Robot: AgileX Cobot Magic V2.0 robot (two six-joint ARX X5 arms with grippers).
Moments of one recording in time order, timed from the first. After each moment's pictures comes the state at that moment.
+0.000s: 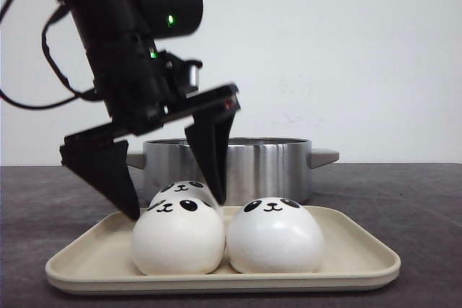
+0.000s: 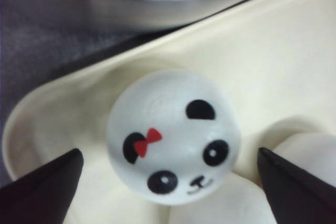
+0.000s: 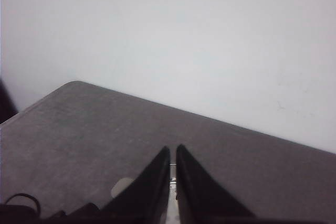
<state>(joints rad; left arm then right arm) -0.69 1.72 1.14 -0.63 0.12 -0.36 0.76 1.19 1.87 -0.86 0.24 0.15</state>
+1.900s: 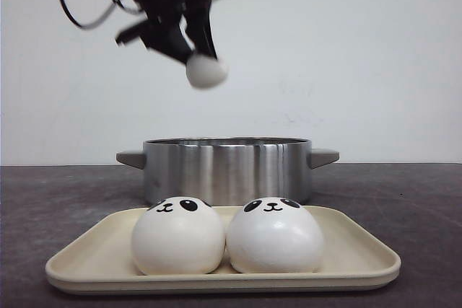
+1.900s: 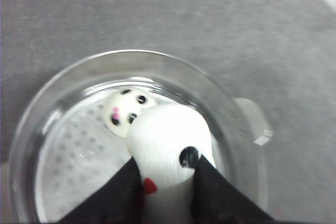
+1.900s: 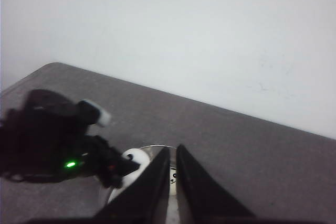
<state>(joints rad) -0.55 1.73 1.48 -0.38 0.04 -0.29 0.76 1.19 1.87 -0.93 0.29 0.15</state>
